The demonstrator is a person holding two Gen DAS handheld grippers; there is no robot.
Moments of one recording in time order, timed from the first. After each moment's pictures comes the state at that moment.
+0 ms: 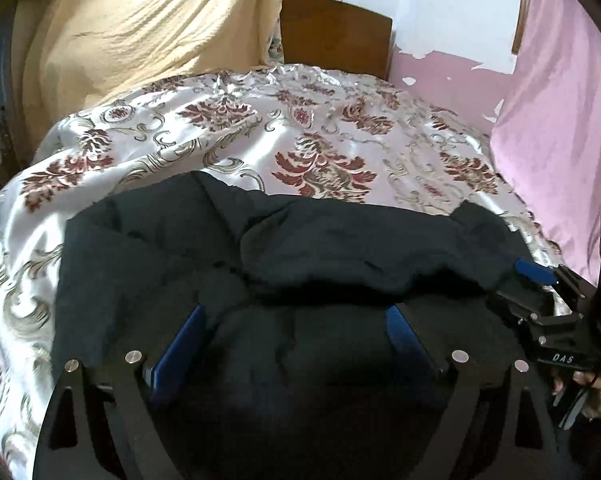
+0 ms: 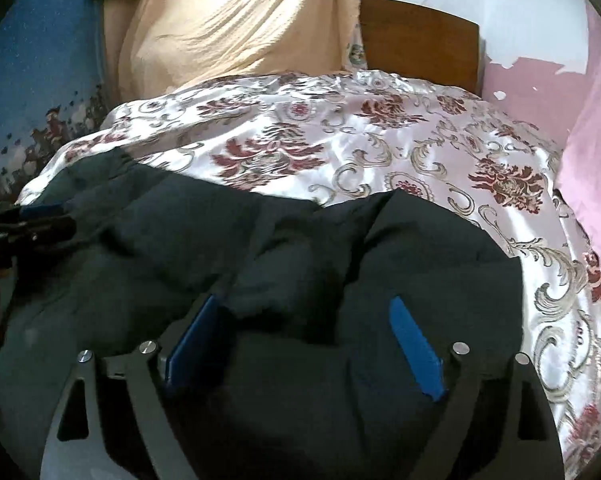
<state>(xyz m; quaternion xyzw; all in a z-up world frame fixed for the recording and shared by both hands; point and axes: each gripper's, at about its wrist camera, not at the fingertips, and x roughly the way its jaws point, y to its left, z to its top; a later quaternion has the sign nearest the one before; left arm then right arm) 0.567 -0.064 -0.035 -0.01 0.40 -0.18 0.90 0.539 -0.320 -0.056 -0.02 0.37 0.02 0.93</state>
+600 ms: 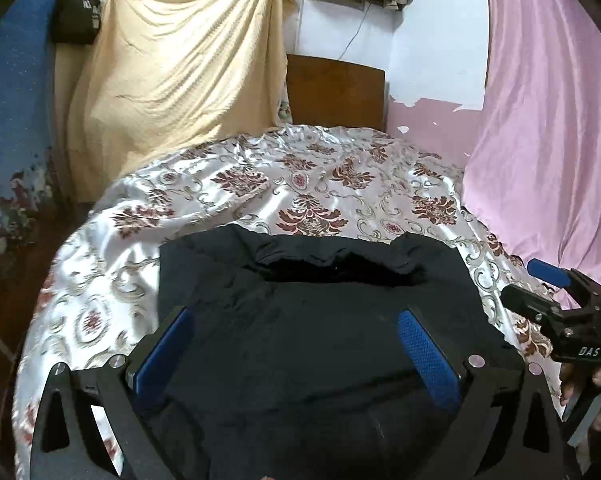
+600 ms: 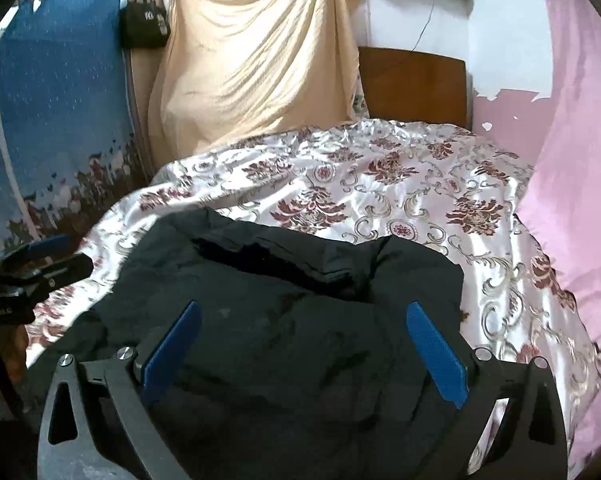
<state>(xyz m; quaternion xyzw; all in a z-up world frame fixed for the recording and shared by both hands) 0.407 -0.042 0.073 0.00 0.31 -0.14 0.94 0.398 -0.295 0.057 0.02 0.30 0.03 0.95</state>
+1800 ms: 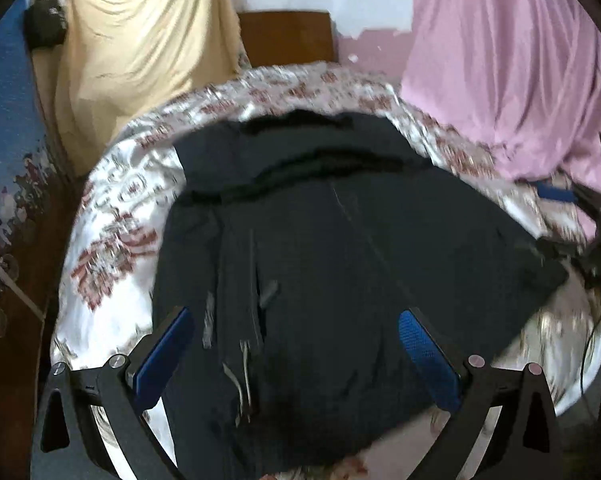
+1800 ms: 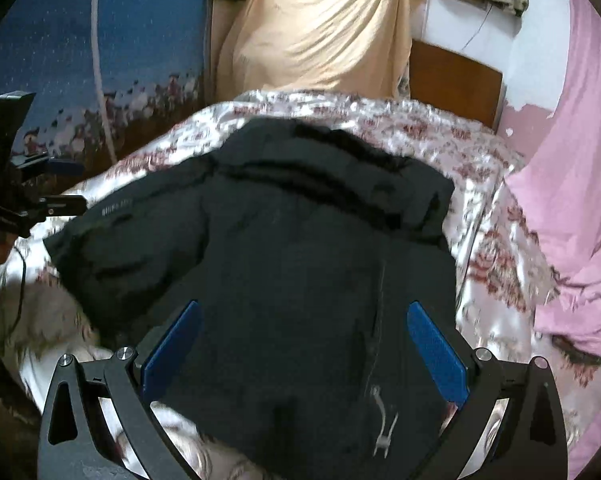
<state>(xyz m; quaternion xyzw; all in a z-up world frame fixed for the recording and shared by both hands) 0.170 0.032 0.032 0.10 0.39 -0.20 0.89 0.122 -0.264 0.045 -0.08 0.36 0.09 0.93</state>
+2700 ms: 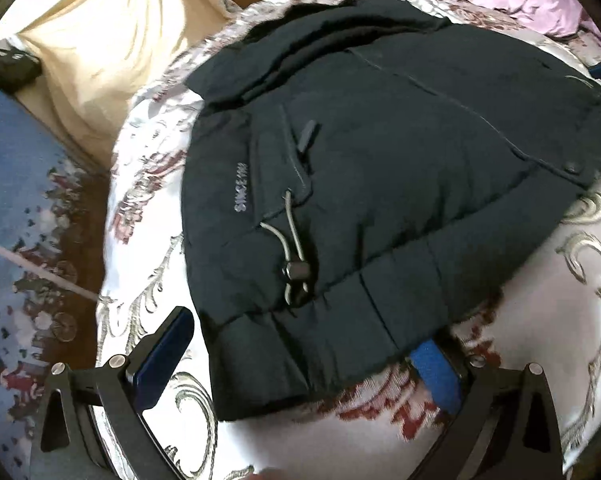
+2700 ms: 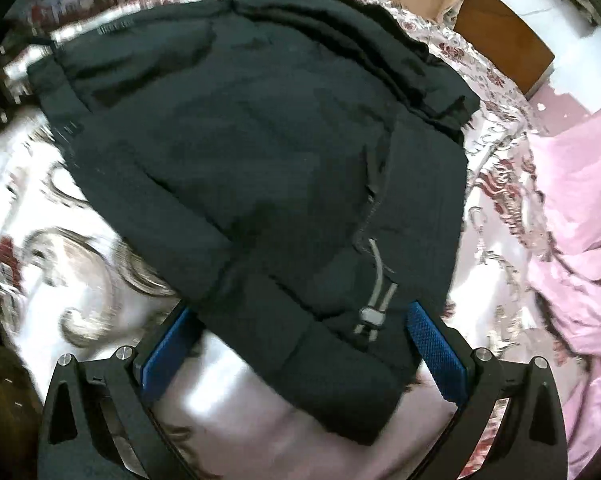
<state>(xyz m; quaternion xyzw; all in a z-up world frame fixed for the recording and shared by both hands) 0.145 0.043 -0.034 0.28 0.46 -0.11 0.84 0.105 -0.270 -0.025 -0.24 0.53 0.07 0.81</state>
